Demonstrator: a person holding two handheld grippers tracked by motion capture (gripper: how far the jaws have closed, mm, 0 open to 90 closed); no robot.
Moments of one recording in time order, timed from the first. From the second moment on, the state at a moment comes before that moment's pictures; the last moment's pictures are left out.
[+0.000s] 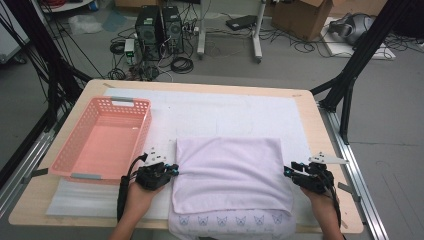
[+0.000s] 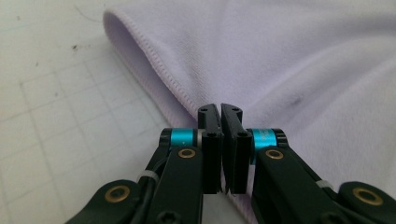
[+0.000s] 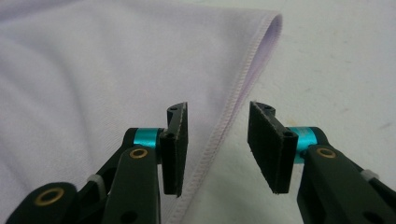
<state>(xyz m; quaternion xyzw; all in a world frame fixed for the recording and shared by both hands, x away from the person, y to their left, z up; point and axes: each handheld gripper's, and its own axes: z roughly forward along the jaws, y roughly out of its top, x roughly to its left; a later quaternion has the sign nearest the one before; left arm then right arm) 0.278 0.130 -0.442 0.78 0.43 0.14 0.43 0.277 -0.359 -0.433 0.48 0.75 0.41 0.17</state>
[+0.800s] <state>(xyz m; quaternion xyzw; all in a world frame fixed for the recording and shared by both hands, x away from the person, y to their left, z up) 0.355 0.111 -0.452 0.74 0.49 0.17 0.42 0.359 -0.330 -0.444 0.51 0.77 0.36 0.17</state>
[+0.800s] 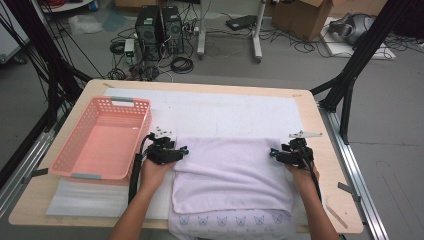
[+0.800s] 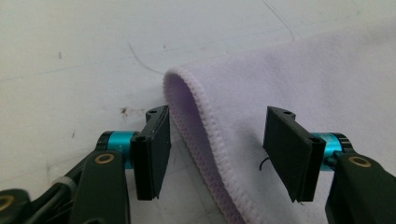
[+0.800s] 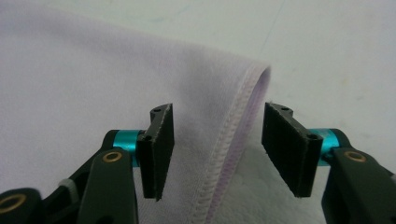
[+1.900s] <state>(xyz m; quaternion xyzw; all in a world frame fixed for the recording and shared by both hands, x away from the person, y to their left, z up) 0.464 0.102 -0.415 0.70 0.52 0.21 0.44 0.441 -0.325 -0.412 0.49 0.73 0.43 0.23</state>
